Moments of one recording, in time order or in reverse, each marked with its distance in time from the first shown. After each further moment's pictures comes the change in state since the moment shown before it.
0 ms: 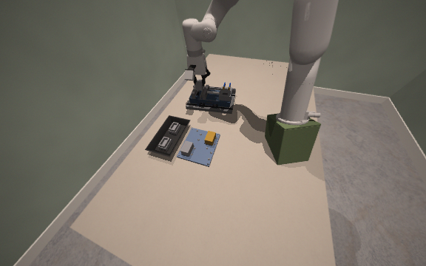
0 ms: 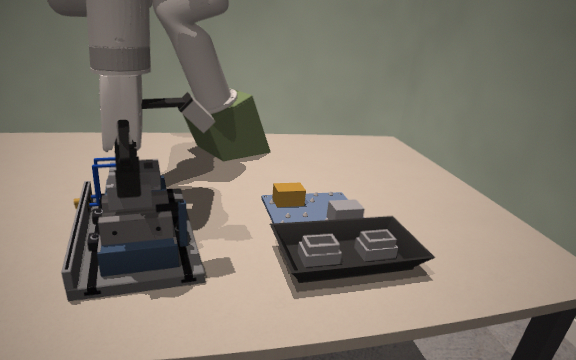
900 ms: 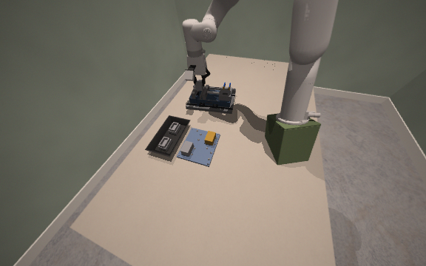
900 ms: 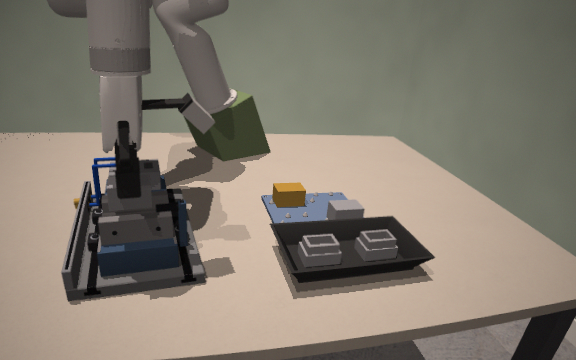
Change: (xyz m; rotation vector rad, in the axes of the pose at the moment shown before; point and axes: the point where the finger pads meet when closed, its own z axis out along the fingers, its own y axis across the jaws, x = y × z) arm 0.000 0.000 0.001 0.000 0.000 0.000
